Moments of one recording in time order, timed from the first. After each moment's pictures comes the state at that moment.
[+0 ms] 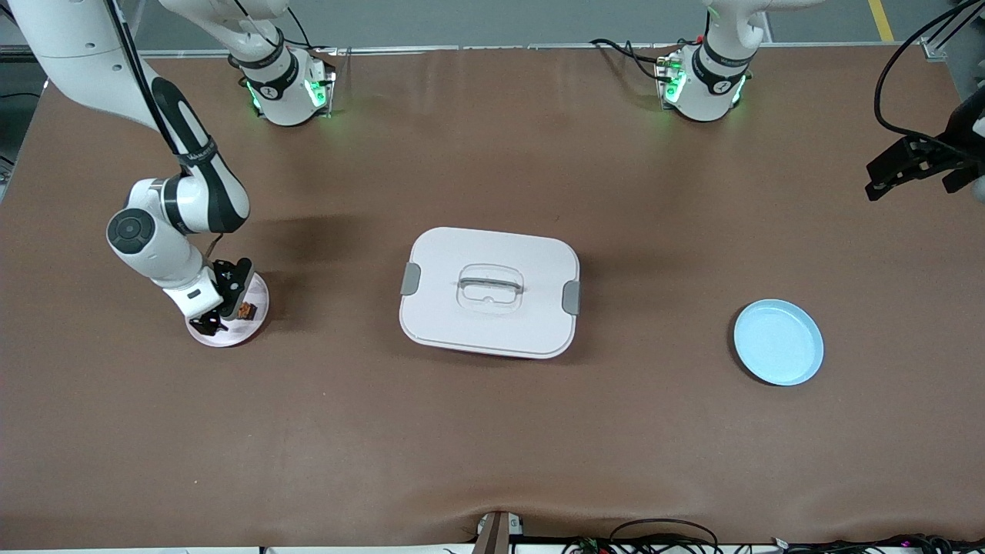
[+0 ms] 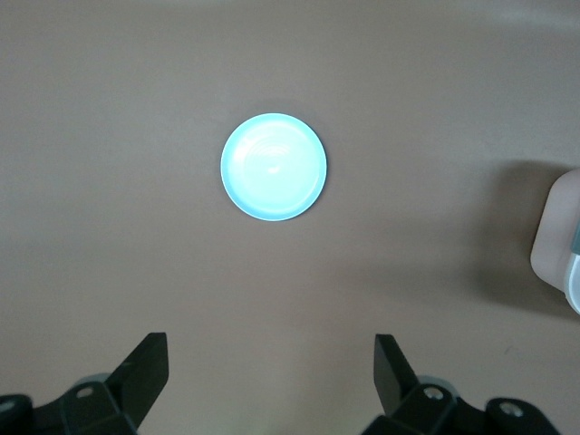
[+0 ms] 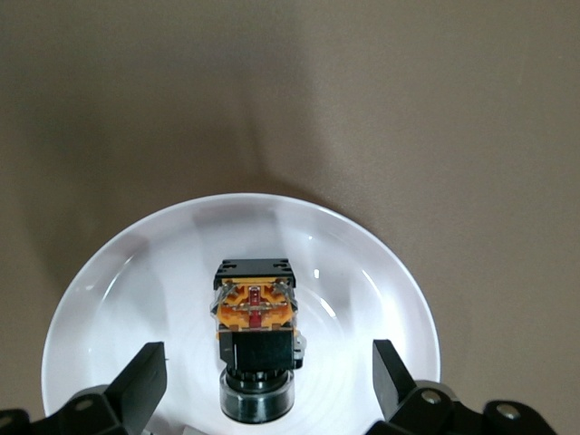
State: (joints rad) left arm 0.00 -0.02 -0.05 -1.50 0.07 1.52 -0.11; right arm -0.08 0.40 0.01 -2.23 -0.18 2.71 -1.31
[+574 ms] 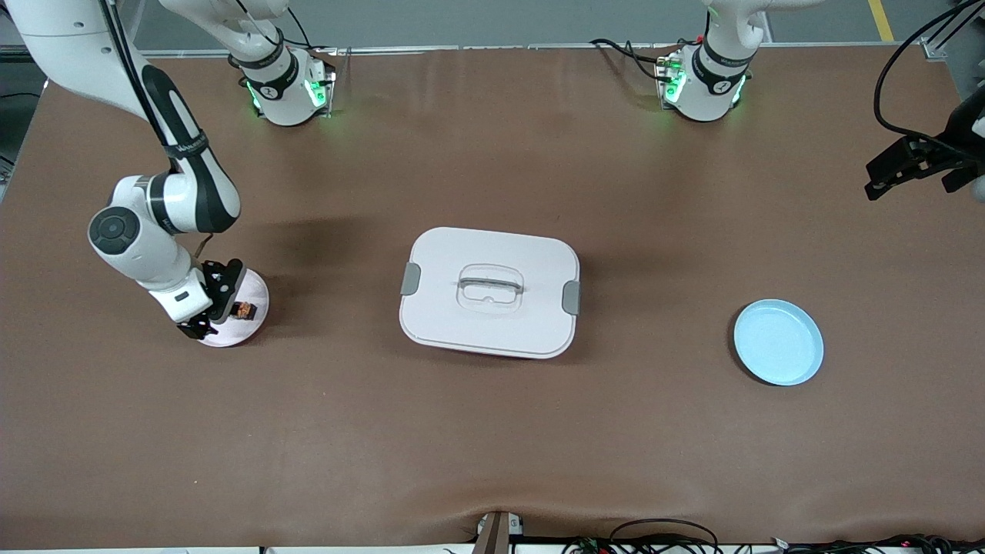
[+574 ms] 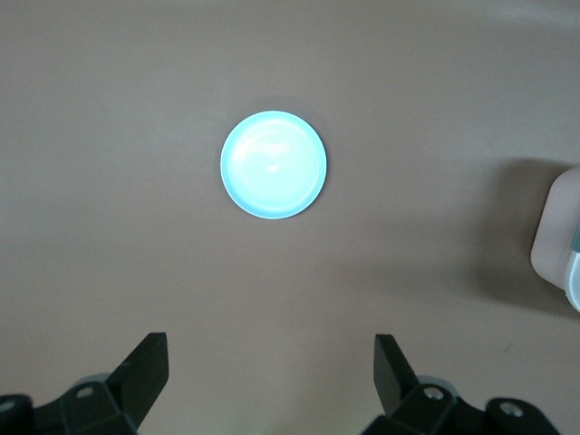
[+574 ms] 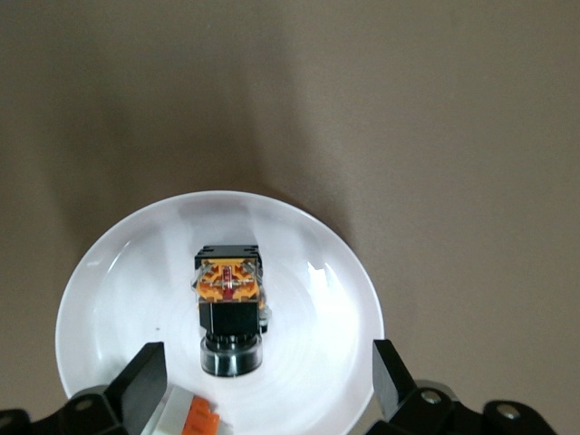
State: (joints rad) left arm 0.00 -0.02 -0.05 -1.50 0.07 1.51 -0.11; right arm -0.08 0.34 0.02 -2.16 -0.18 2.57 -1.31
